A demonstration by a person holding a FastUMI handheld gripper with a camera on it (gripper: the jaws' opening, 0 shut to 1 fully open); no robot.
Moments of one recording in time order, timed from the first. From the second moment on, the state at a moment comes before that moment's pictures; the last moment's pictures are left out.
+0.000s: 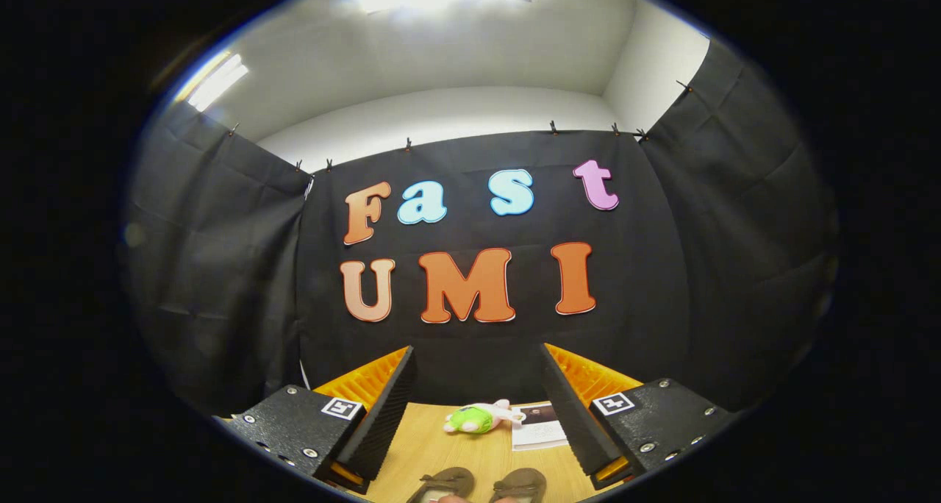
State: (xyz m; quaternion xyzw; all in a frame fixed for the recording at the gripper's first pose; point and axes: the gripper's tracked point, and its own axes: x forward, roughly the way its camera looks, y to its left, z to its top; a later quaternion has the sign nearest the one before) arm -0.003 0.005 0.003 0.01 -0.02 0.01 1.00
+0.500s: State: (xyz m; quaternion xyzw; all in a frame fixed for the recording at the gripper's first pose) arm 0.007 0.046 -0.029 0.06 0.03 0.06 1.00
